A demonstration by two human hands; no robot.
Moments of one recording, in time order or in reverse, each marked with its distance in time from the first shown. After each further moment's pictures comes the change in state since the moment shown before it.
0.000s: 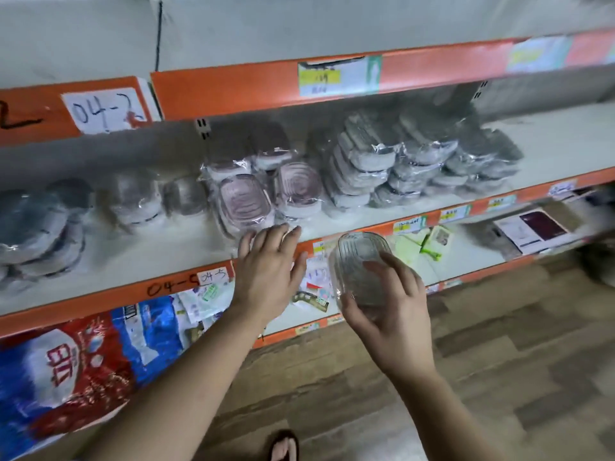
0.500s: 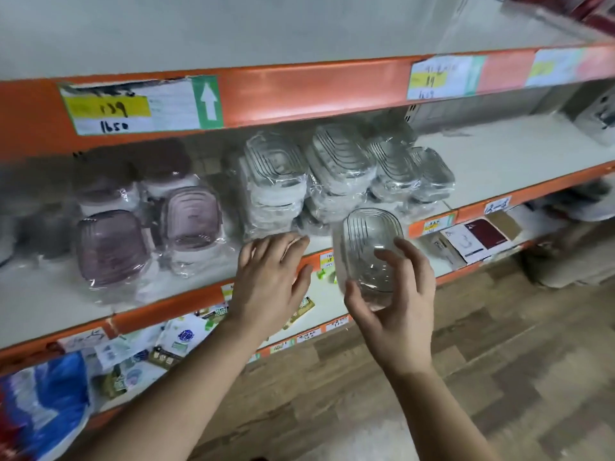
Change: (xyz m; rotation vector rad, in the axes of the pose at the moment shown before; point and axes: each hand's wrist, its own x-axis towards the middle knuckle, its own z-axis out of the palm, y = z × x) left_hand 0.115 0.124 0.068 -0.110 0.136 0.177; right_hand 0.103 0.128 -0.060 0.001 0.260 -0.017
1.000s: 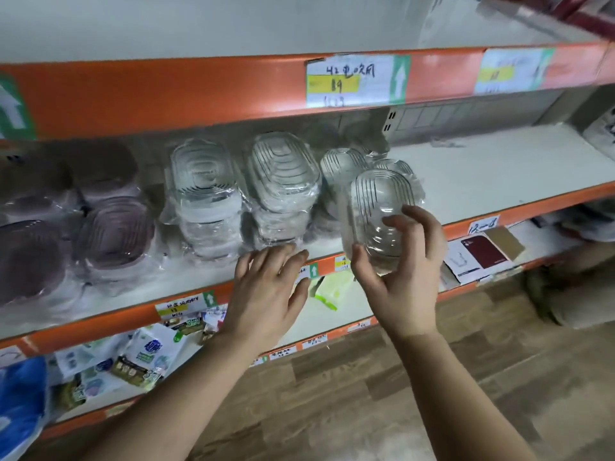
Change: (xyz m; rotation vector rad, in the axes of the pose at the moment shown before) left_hand 0.049 0.079 0.056 0.012 -0.012 -0.027; right_hand 0.098 0.097 -0.031 0.067 0.072 -0.113
